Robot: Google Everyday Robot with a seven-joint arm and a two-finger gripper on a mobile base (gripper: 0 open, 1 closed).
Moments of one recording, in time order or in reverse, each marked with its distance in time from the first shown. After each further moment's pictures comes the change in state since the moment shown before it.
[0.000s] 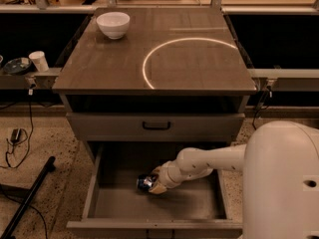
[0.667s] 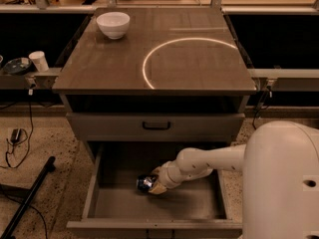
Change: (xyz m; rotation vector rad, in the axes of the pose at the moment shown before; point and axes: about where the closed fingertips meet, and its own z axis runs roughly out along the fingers) arm 0.000 0.000 0.000 -0.001 0.000 0.000
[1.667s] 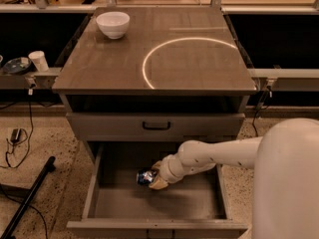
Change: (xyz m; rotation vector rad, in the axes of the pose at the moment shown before) arm -0.024 -0.004 -0.040 0.012 0.008 -0.012
